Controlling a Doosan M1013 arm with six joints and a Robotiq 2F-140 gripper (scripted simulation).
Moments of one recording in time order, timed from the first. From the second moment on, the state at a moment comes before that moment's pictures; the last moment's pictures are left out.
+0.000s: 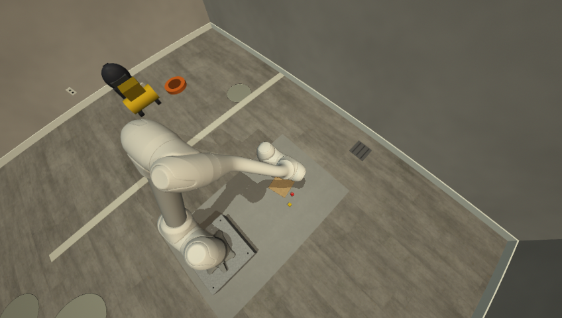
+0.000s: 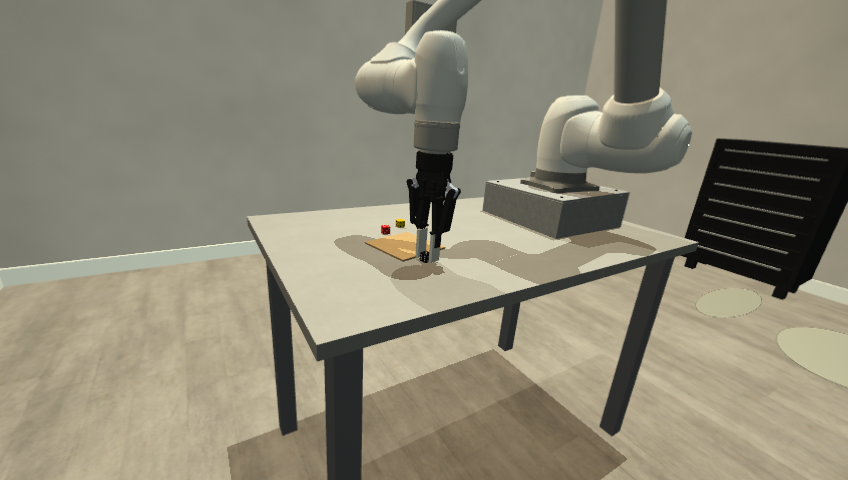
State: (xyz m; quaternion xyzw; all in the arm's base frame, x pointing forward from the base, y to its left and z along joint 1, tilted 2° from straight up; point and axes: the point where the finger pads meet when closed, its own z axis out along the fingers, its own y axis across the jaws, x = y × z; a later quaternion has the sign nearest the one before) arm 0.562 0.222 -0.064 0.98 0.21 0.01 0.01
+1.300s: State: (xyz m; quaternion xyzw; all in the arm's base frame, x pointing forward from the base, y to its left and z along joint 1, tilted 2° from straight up) arm 0.562 0.222 -0.065 0.98 0.21 0.01 0.01
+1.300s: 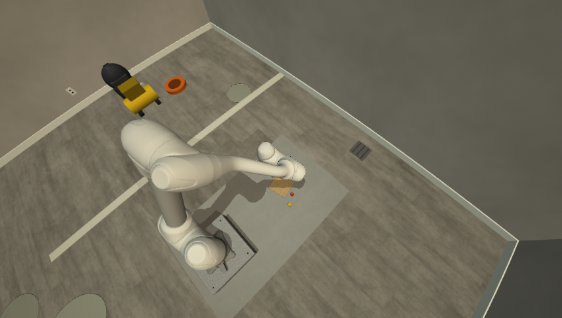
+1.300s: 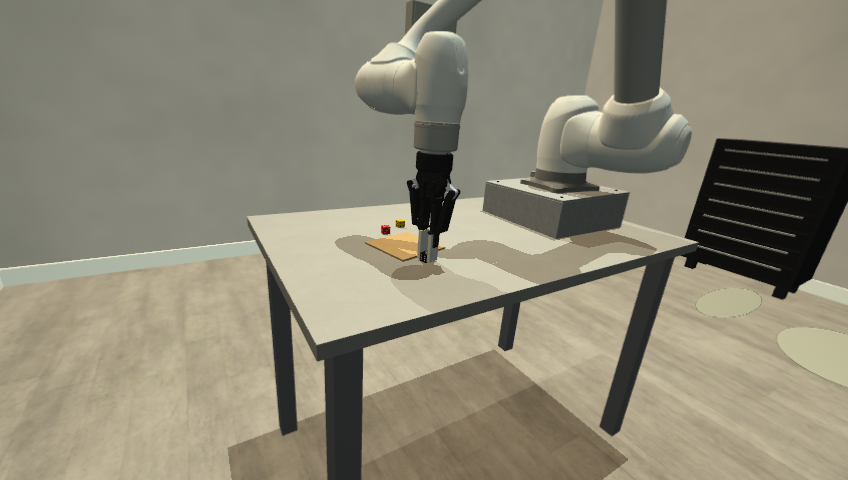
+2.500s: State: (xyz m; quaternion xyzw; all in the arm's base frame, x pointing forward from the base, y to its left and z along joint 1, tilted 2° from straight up) arm 0.562 0.222 -0.064 0.98 0.21 0.01 0.01
